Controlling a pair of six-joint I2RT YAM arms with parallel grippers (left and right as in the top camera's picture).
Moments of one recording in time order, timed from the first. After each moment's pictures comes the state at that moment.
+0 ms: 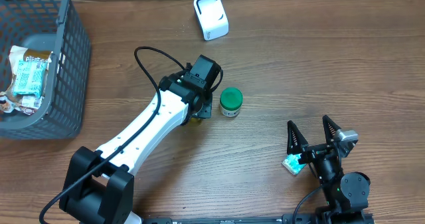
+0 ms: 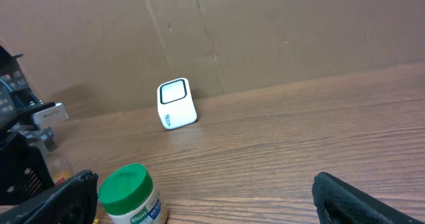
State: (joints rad) left arm -0.54 1.71 1.27 -0.87 -0.16 -0.44; right arm 0.11 0.01 0.02 -0.02 -0.12 0.28
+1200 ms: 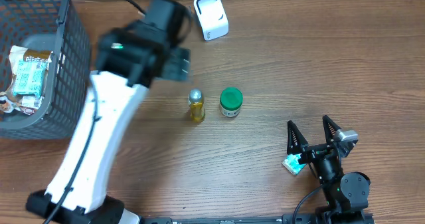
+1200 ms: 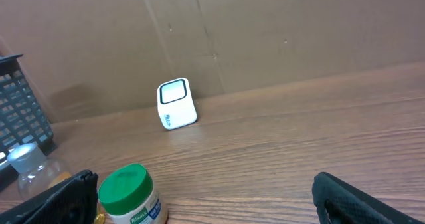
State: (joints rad) left arm -0.38 1.67 2.01 -1.43 -0.39 -0.24; right arm 0.11 0.01 0.02 -0.02 -0.12 0.28
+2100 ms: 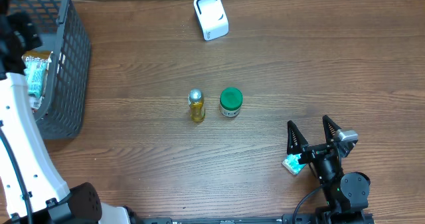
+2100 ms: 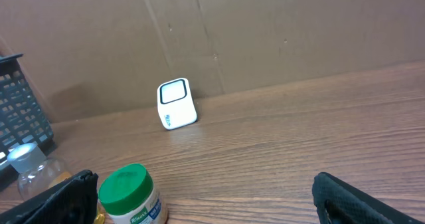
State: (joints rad) left arm 0.36 1.66 2.07 -1.13 -0.46 0.00; right arm 0.11 0.01 0.02 -0.02 -0.12 0.28
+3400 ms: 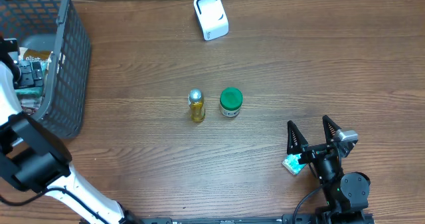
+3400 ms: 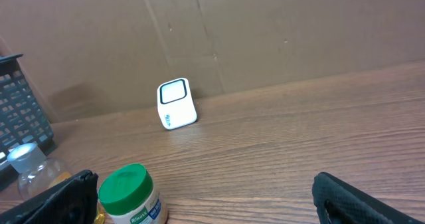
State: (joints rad) left arm 0.61 2.13 1.88 -0.88 -0.19 0.39; right arm 0.11 0.01 0.02 -0.02 -0.12 0.28
